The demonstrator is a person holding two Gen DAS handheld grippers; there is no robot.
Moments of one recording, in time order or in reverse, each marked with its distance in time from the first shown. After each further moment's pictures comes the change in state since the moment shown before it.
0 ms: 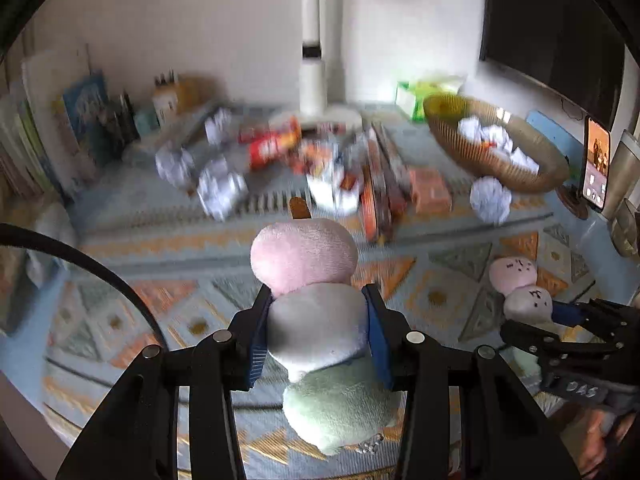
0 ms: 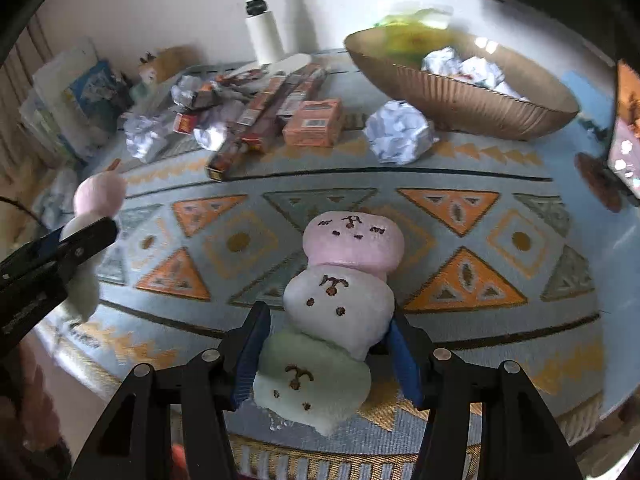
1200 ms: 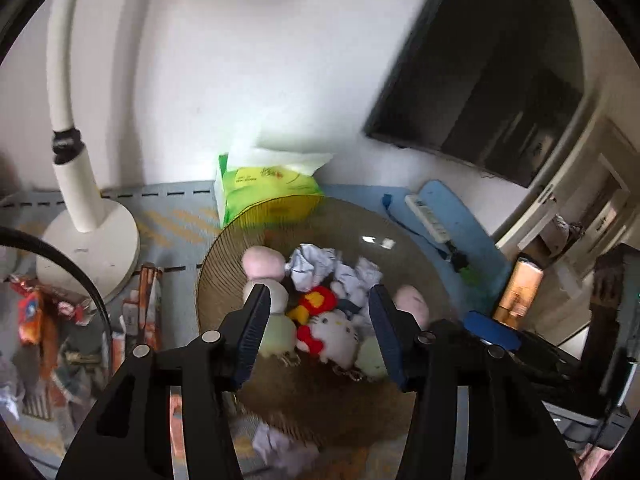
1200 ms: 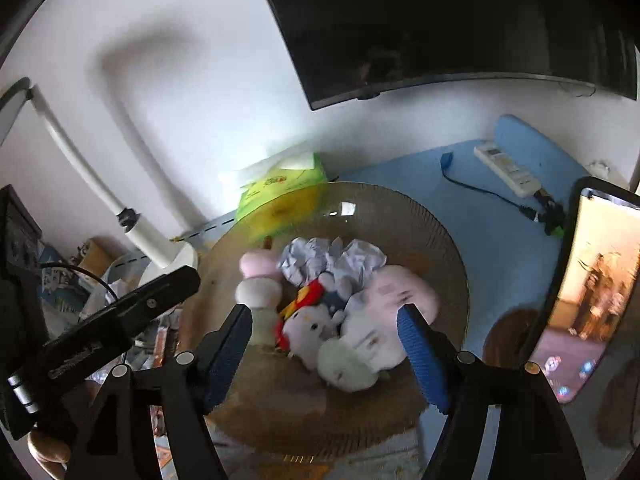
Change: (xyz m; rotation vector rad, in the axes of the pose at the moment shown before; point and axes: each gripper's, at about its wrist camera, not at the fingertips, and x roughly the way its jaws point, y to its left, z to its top) left arm 0.095 -0.155 0.195 -0.065 0.030 -0.480; right arm -0.051 -0.164 0.191 0.258 -0.225 -0.060
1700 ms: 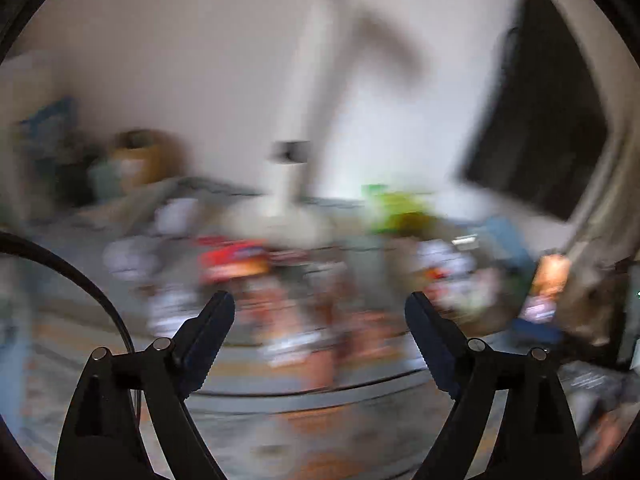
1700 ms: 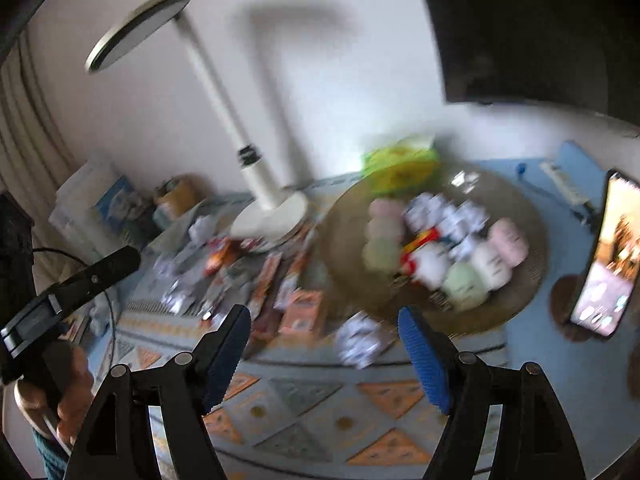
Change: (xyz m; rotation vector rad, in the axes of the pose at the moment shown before) left arm -0.175 0.129 -0.088 -0.082 -0.167 0.317; right arm -0.059 0.098 -0.098 -0.185 0.007 0.184
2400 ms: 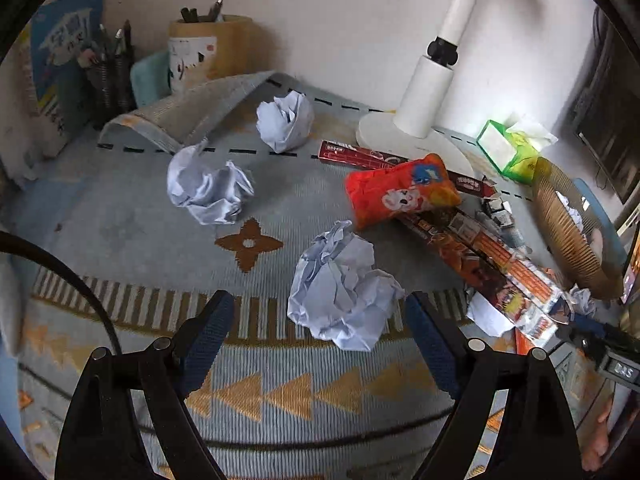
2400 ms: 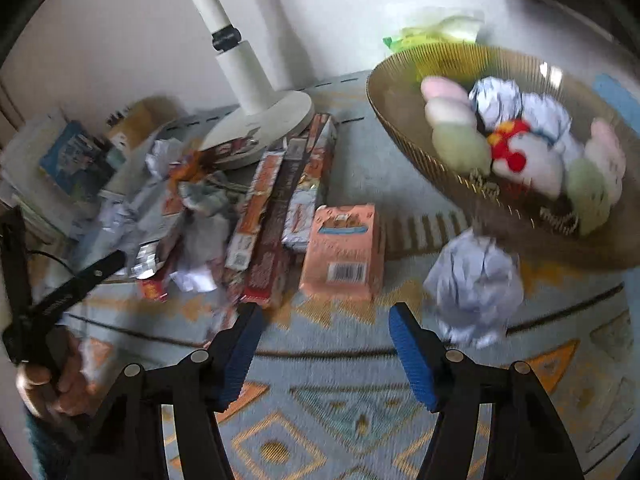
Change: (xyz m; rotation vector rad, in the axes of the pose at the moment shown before) left arm 0.121 0.127 -0.033 -0.029 0.194 0.056; right arm 0.148 0.043 -0.043 0.040 0.179 -0.133
